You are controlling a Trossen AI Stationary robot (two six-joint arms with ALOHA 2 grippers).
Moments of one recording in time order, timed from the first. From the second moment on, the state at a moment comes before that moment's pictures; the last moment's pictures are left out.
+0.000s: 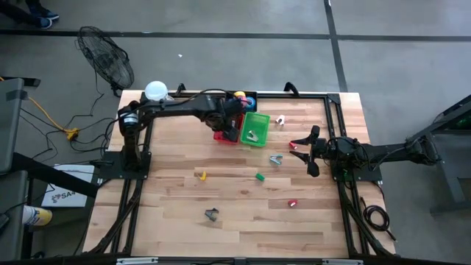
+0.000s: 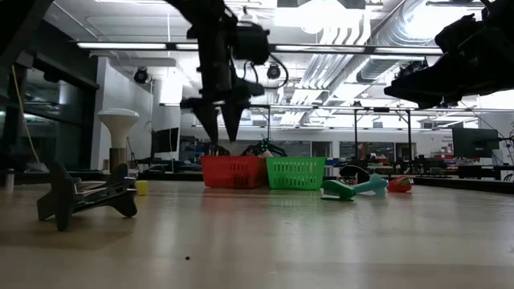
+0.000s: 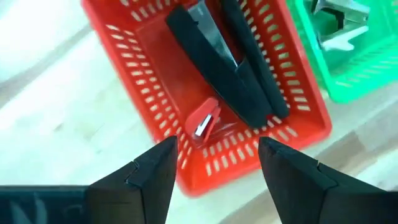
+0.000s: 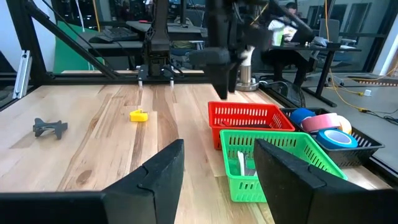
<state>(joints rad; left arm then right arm) 0.31 1.89 1.56 -0.98 -0.11 -0.60 0.00 0.30 0.01 0.22 0.19 -0.03</state>
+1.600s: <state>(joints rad) -0.45 1.89 1.22 -0.97 -0.47 -2.11 0.00 0.30 0.01 0.22 0.19 -0.03</state>
